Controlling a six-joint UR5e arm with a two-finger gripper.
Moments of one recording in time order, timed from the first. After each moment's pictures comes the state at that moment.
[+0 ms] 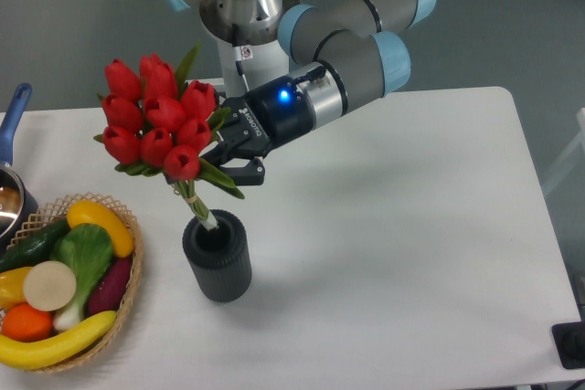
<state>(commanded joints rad) 2.56 -1.83 -1.85 -0.71 -0.06 1.14</state>
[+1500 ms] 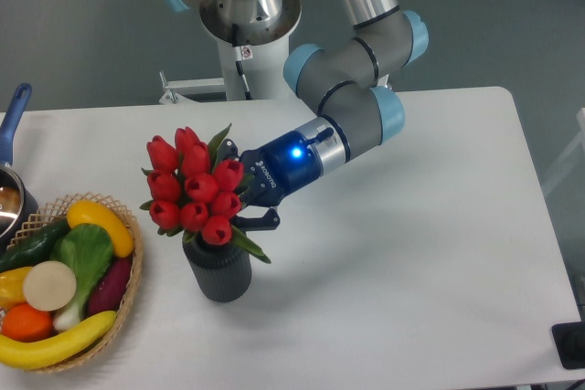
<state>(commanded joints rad) 2.59 -1.97 -1.92 -0.71 -0.04 1.22</state>
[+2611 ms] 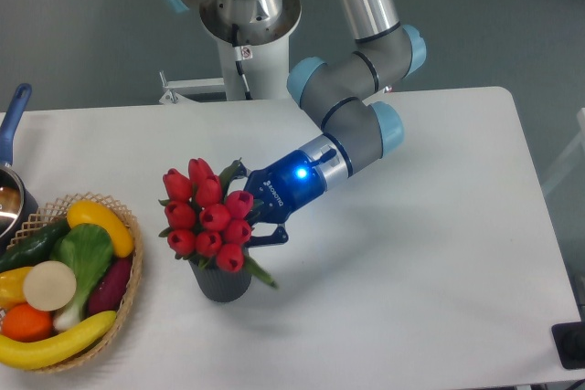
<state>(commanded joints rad) 2.59 -2.02 -1.95 -0.71 0.02 1.27</state>
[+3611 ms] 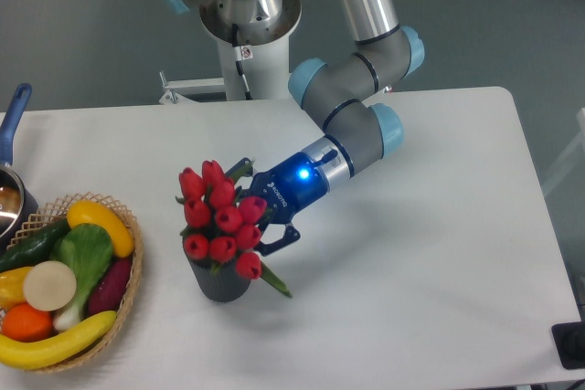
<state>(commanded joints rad) 2.62 -2.01 -1.97 -0.71 0.02 1.31</state>
